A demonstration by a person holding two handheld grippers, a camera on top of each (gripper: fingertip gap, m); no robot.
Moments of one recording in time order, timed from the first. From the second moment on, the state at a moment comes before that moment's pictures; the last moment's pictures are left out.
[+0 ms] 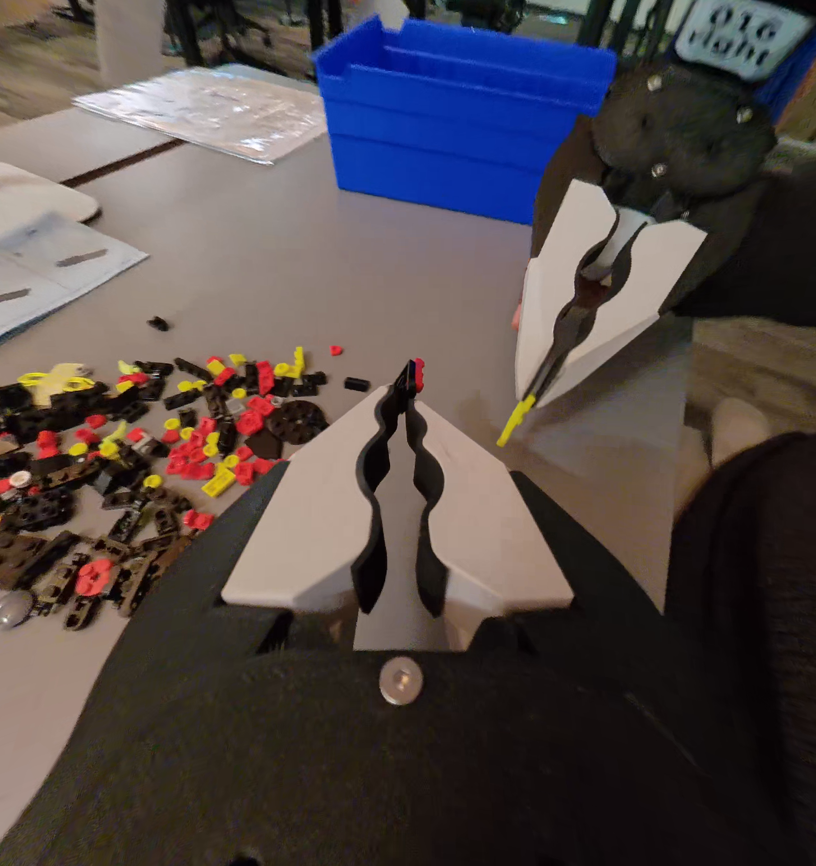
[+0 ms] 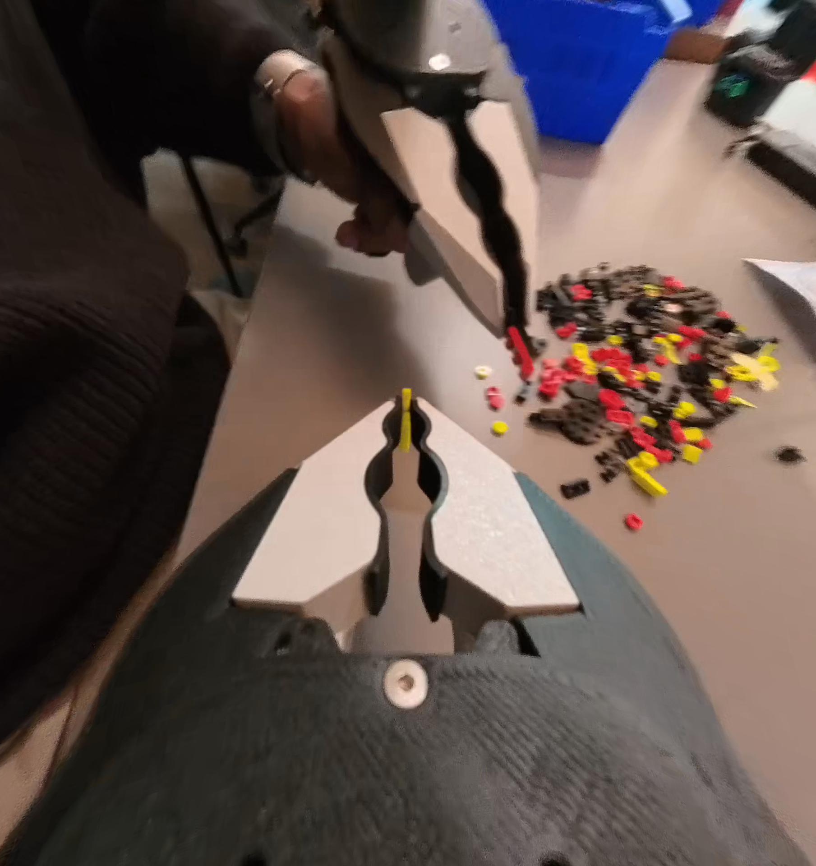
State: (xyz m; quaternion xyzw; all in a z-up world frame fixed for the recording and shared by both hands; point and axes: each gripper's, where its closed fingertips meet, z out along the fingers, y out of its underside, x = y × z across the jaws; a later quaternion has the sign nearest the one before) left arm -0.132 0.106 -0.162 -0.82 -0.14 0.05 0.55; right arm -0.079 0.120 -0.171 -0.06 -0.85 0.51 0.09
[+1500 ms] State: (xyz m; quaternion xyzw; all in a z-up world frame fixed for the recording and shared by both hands) left arm -0.134 0.106 -0.125 -0.69 -0.24 -0.20 0.65; right arm -0.085 0.098 -0.127 -0.11 -0.79 0.61 0.05
